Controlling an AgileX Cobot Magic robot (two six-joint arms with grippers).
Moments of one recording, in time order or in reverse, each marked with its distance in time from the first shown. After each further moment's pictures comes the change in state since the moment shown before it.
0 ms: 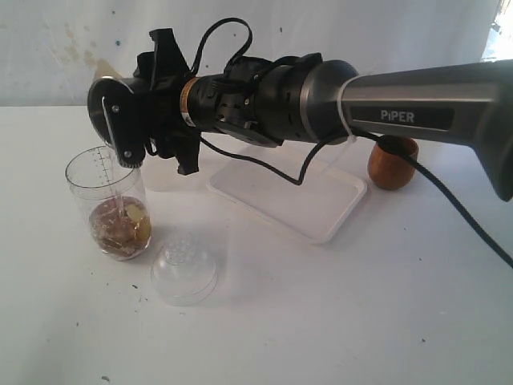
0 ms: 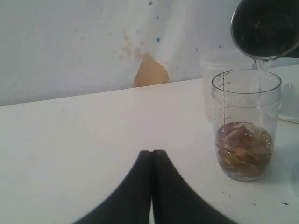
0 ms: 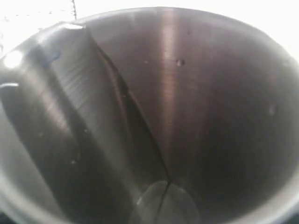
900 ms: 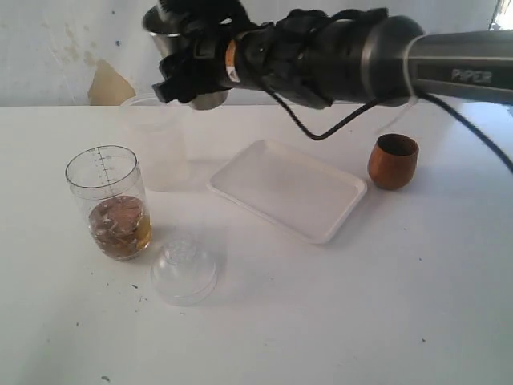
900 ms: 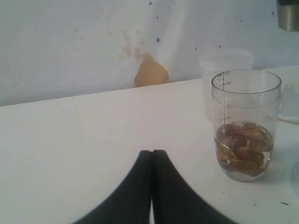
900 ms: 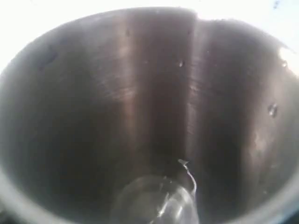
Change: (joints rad) left arm 0.000 0.000 0.000 0.000 0.000 0.000; right arm -0.109 -0.101 0.029 0.004 0.000 1.202
